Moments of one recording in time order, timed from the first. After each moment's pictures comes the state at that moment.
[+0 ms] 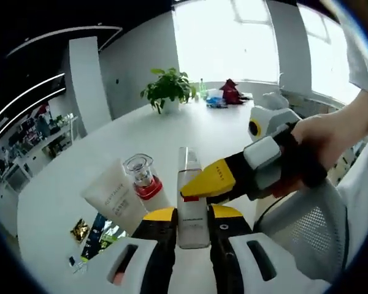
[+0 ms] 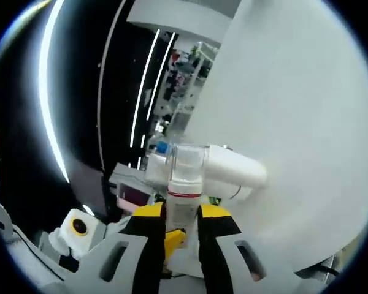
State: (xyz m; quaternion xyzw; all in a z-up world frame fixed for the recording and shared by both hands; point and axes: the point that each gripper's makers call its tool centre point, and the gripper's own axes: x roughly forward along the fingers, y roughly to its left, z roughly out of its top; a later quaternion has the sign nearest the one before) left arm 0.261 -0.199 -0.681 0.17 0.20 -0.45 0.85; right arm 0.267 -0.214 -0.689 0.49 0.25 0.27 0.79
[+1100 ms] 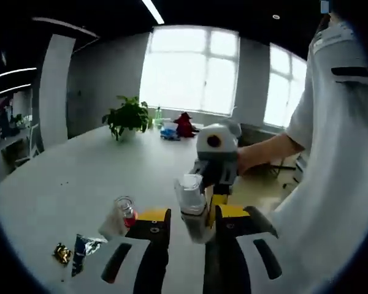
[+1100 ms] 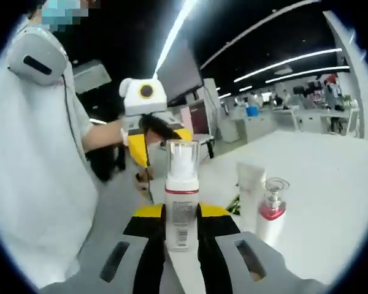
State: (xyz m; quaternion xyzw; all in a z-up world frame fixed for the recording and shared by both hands) left arm 0.224 -0.189 -0.590 0.08 0.18 -0.62 0.76; right arm 0.210 -0.184 -0.638 -0.02 0.13 0.64 0.76
